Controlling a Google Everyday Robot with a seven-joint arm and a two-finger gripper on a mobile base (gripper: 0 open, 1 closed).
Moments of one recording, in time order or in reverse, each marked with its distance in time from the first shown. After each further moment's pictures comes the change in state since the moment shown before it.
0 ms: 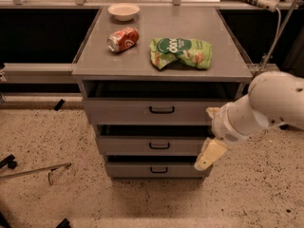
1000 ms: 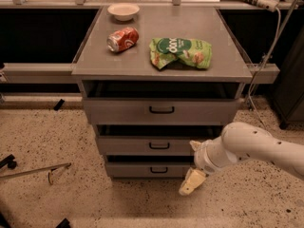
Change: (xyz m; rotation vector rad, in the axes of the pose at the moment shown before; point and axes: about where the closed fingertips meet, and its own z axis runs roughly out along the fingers) arm 0.048 0.045 0.150 -0.109 -0.066 0.046
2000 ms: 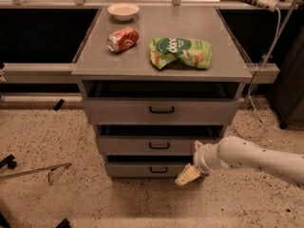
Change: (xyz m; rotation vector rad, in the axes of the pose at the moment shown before) arm 0.036 -0.058 0.067 0.152 -0.064 0.162
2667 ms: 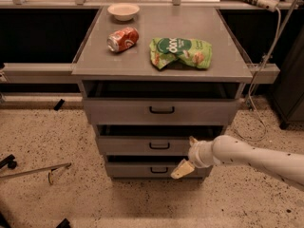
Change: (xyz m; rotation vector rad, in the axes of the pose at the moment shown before) arm -0.008 -0.026 0.040 0.032 -0.063 -0.037
